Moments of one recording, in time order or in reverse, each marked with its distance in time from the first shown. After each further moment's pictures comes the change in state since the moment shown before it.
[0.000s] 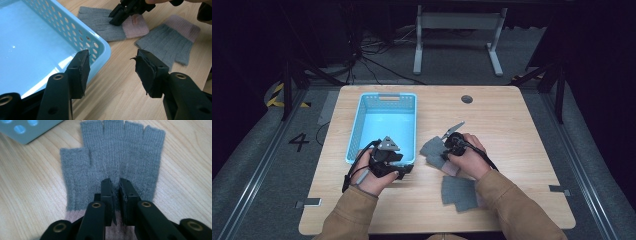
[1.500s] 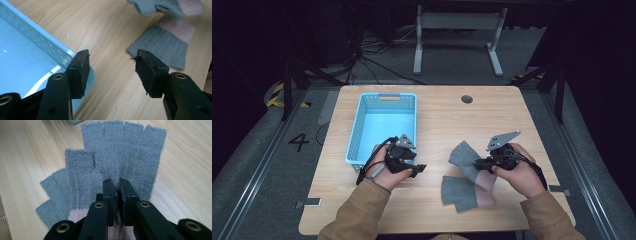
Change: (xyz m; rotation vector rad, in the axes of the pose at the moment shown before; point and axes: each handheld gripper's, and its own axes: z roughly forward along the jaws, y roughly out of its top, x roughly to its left) left arm -0.010 0.022 0.028 0.035 -0.054 0.062; right arm -0.005 -0.085 -0.112 -0.144 0.084 -0.074
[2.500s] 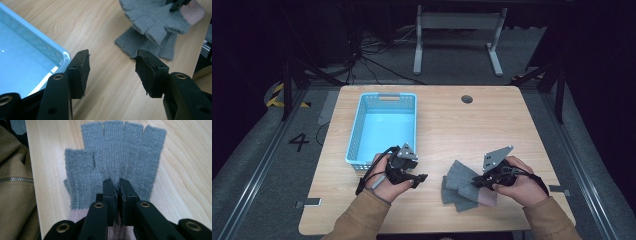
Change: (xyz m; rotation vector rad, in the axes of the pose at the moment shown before) left arm -0.025 -0.011 -0.002 0.020 -0.012 0.033; right arm 0.028 -0.012 0.008 0.074 0.134 -0.211
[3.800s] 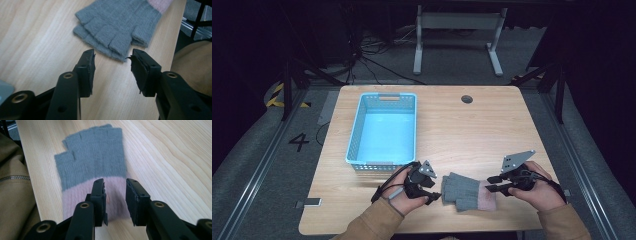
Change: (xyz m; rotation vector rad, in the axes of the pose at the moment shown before) left arm -0.035 -0.007 0.042 0.118 -0.139 0.082; right arm -0.003 -0.048 -0.021 -0.055 -0.047 0.156
